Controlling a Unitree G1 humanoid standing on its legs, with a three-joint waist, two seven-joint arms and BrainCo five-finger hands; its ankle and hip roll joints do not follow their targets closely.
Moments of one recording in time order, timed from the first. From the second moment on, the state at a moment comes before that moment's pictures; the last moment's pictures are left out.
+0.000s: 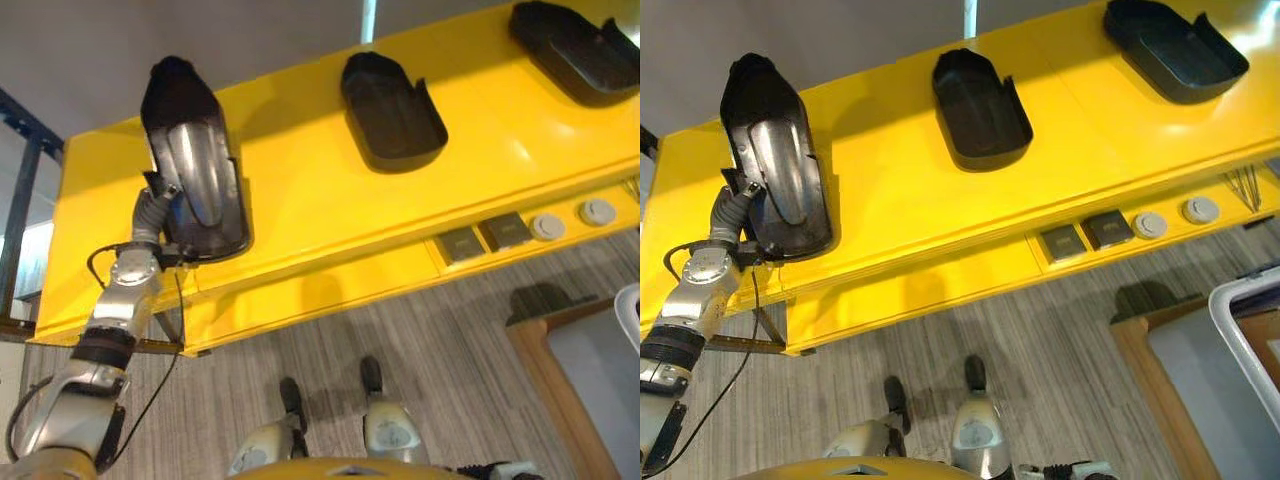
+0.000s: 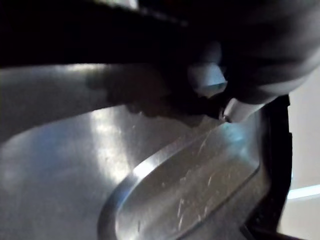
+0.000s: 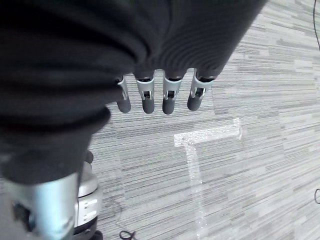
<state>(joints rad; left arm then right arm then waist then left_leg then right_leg) -0.48 0.59 -0.16 0.46 -0.52 -0.05 0.20 -0.06 -0.43 0.23 1.23 0.14 0.35 0.17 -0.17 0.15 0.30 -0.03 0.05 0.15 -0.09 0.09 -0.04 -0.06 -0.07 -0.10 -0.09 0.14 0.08</state>
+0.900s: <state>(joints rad) -0.76 0.78 -0.18 0.62 -0.58 0.09 0.12 -0.21 -0.44 0.31 1.15 0.24 0.28 0.14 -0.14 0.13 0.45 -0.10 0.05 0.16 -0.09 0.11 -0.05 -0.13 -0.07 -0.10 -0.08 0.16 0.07</state>
